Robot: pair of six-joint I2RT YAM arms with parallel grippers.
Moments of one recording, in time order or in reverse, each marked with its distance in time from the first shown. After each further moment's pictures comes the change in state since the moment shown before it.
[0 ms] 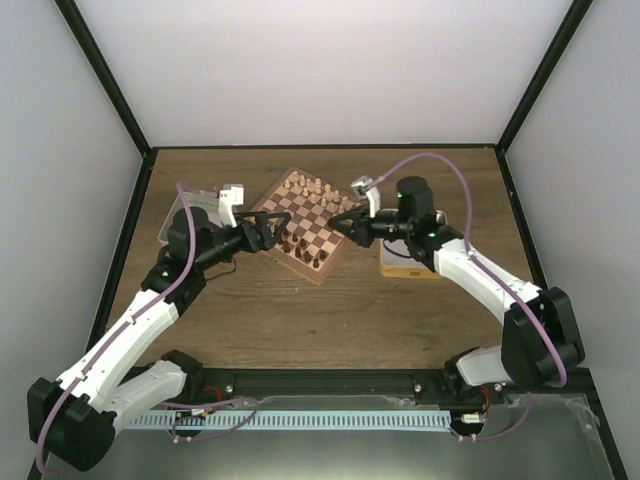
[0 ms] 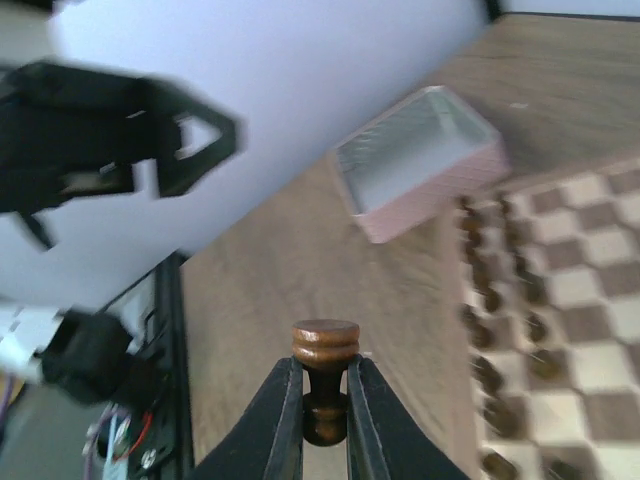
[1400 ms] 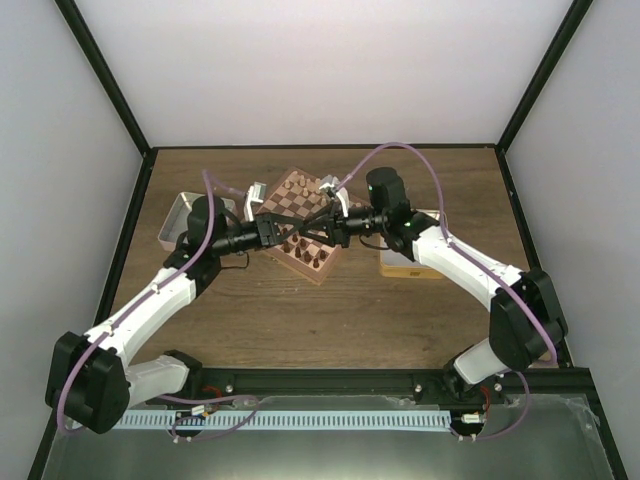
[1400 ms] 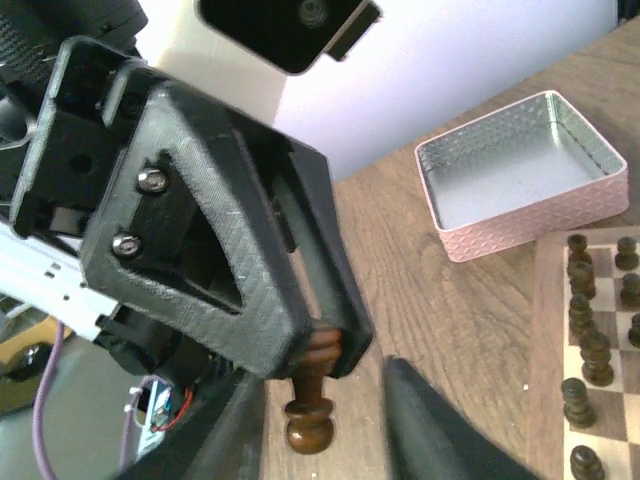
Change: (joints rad) left arm 0.018 0.217 0.005 0.186 0.360 -0.285; right arm 0.161 0.127 0.185 -0.062 -0.121 -0.129
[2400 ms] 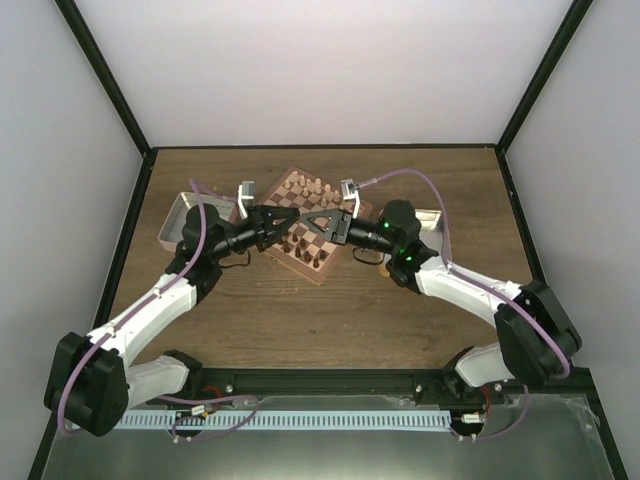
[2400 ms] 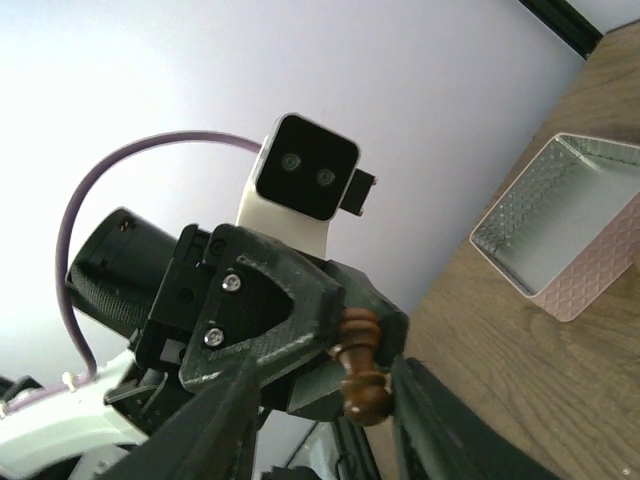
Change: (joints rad) left arm -0.003 -0.015 -0.075 0.249 -0.093 -0.436; right arm 0.066 -0.106 -0.309 0.674 0.278 0.862
